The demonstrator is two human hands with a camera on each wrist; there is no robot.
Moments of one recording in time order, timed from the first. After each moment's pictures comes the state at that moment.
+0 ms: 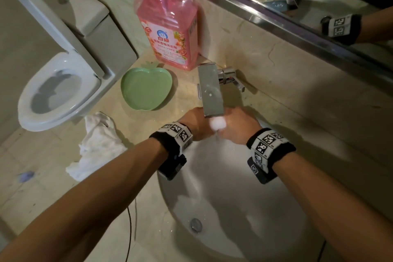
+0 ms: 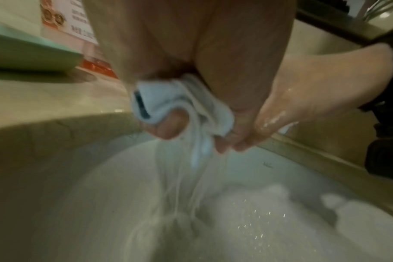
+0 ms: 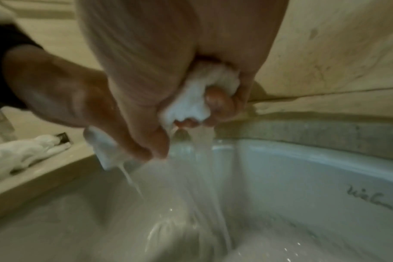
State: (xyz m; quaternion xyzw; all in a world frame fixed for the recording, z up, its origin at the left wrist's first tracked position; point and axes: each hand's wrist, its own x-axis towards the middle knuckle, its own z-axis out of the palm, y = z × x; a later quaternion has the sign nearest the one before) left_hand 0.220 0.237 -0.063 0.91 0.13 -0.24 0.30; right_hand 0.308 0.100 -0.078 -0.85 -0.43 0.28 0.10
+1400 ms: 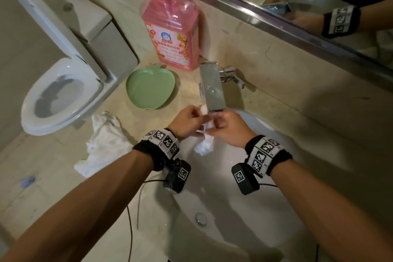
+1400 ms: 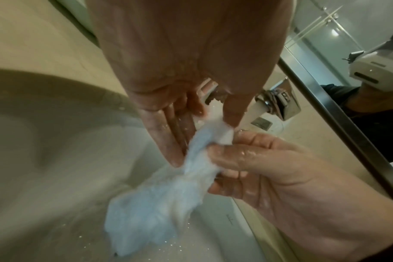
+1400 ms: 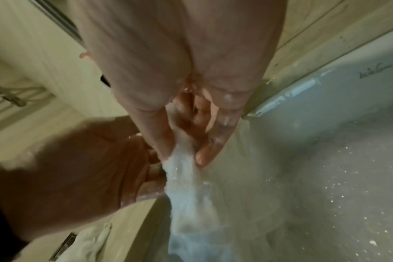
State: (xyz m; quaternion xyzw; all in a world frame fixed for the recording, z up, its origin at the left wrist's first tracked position) left_hand 0.177 0.248 -0.063 0.65 0.34 -0.10 0.67; right_hand 0.269 0.099 -0.075 -0.78 -0.29 0.38 0.41
